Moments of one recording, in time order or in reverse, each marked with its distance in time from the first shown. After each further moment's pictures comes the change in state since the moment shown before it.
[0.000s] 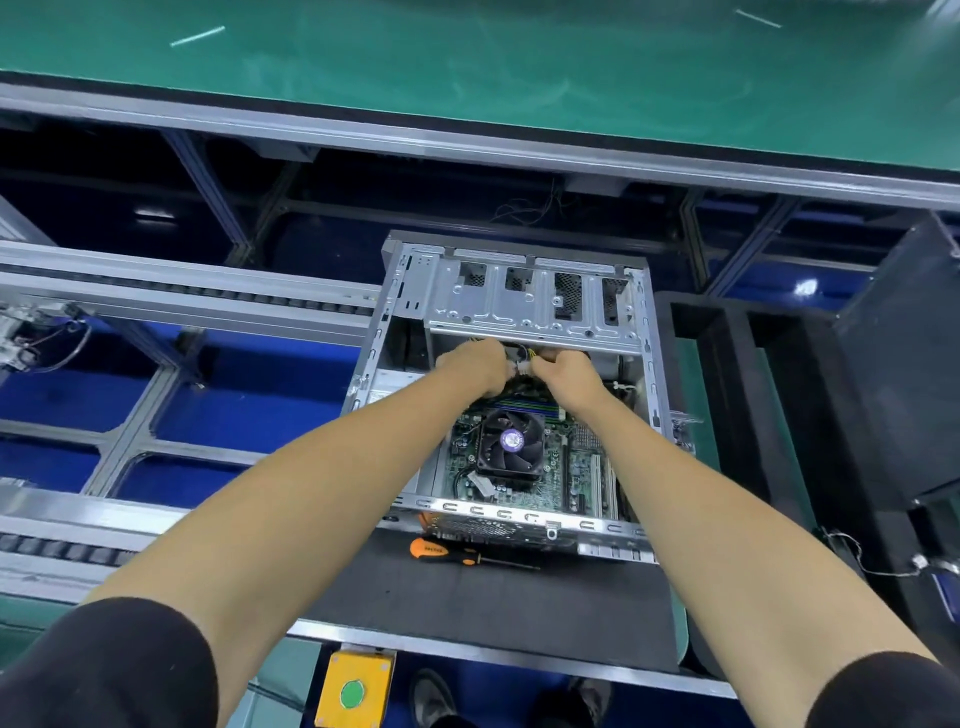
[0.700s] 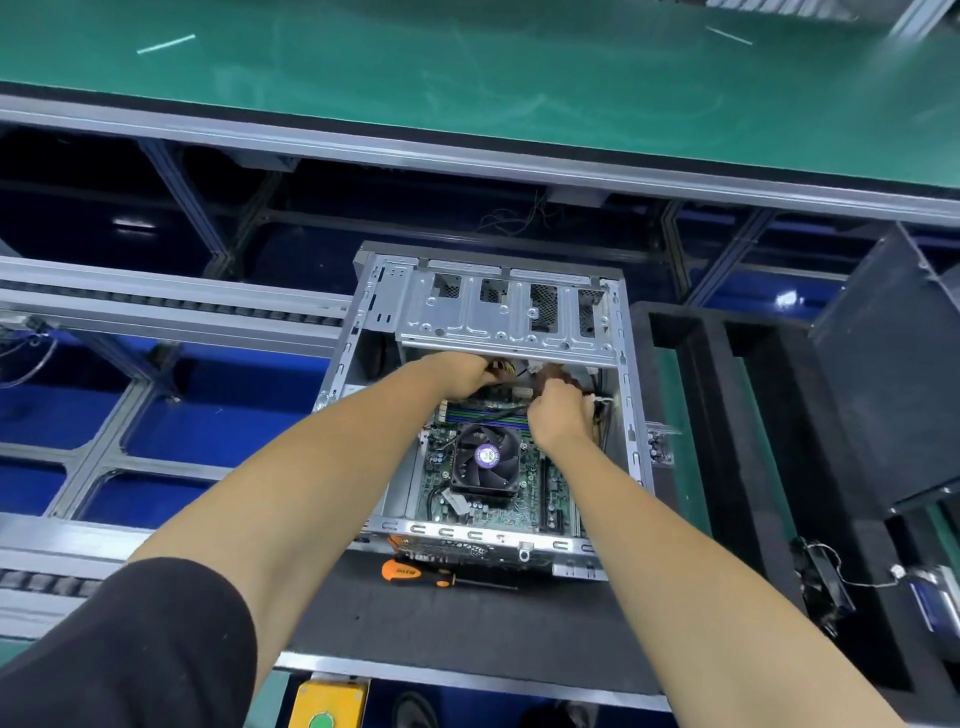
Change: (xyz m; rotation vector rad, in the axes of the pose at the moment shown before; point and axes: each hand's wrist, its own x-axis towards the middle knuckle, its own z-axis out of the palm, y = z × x) left_hand 0.031 -0.006 -0.001 0.085 -0.091 0.255; right_hand -0.013 0.021 0.010 -0.597 0.251 0.057
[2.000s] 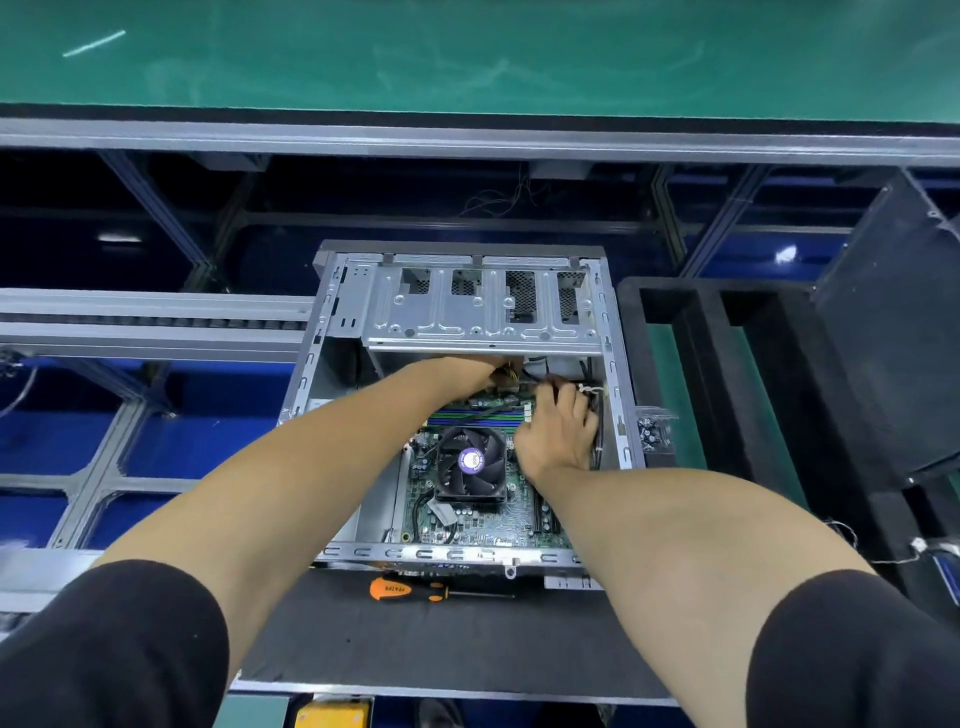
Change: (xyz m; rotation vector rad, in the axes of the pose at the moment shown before) left_hand 0.041 0.008 0.021 -0.053 0.145 0.278; right_hand -0.016 0.026 0.043 -0.019 0.132 0.031
